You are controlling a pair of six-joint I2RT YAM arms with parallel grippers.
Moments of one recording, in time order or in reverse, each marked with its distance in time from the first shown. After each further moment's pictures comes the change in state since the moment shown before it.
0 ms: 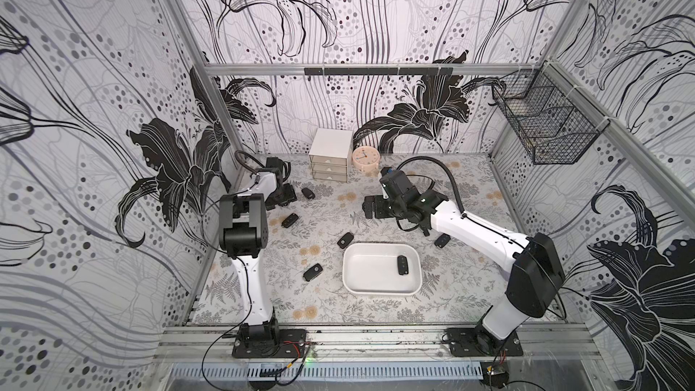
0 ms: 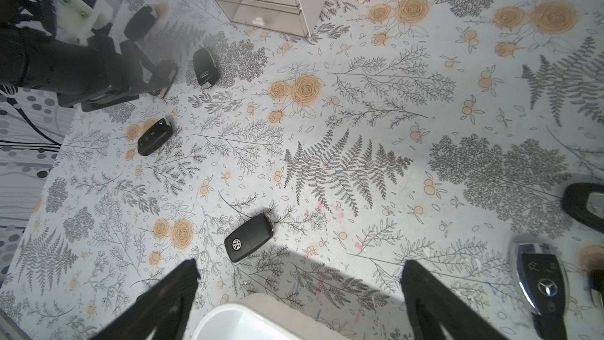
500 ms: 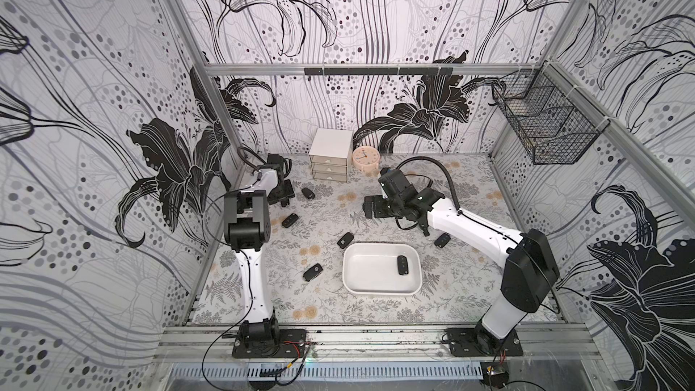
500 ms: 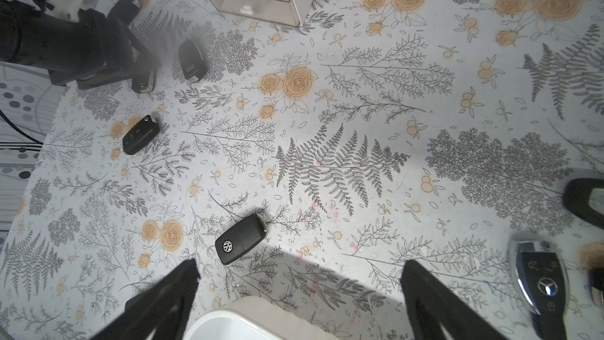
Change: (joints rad) left arm 0.006 0.101 0.121 -0.004 -0.004 0.021; right arm -0.010 0.027 0.013 -0.024 -0.001 0.001
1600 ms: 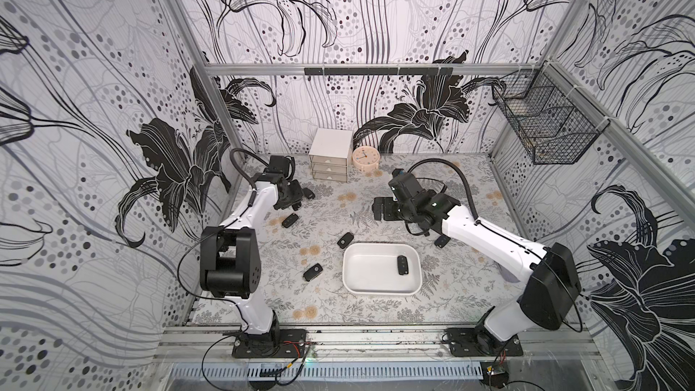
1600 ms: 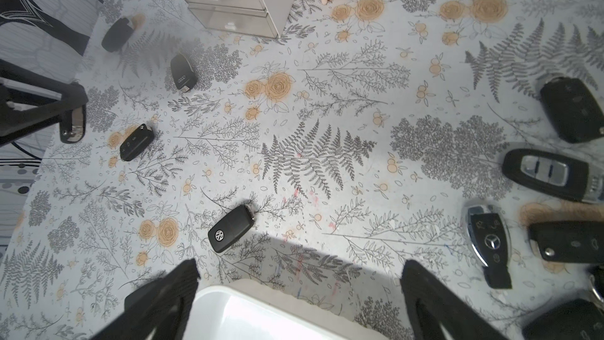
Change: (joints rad) left arm -0.172 -0.576 -0.421 0.011 0.119 -0.213; right arm 0.000 -0.165 -0.129 -0.013 0.056 0.053
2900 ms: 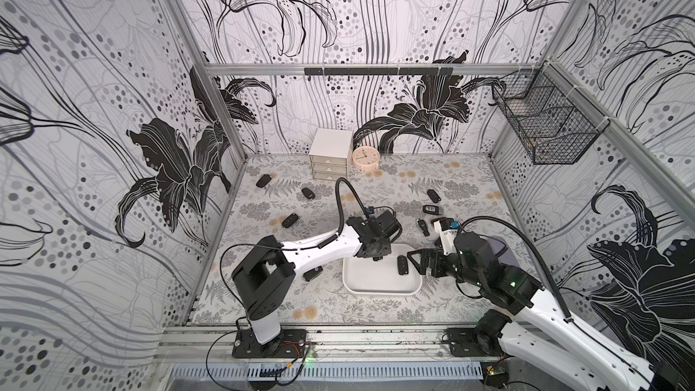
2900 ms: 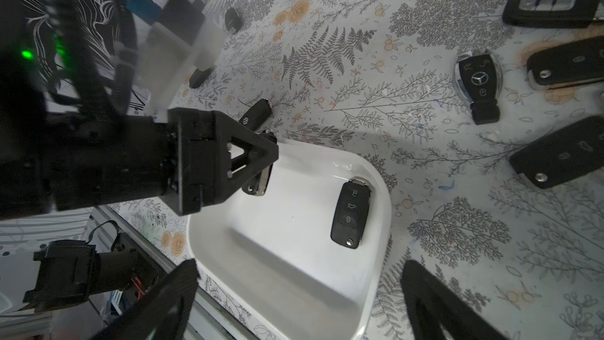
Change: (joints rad) left arm -0.887 0.103 -0.046 0.037 -0.228 -0.491; right arm 0.000 -0.852 -0.673 0.015 -0.202 0.070
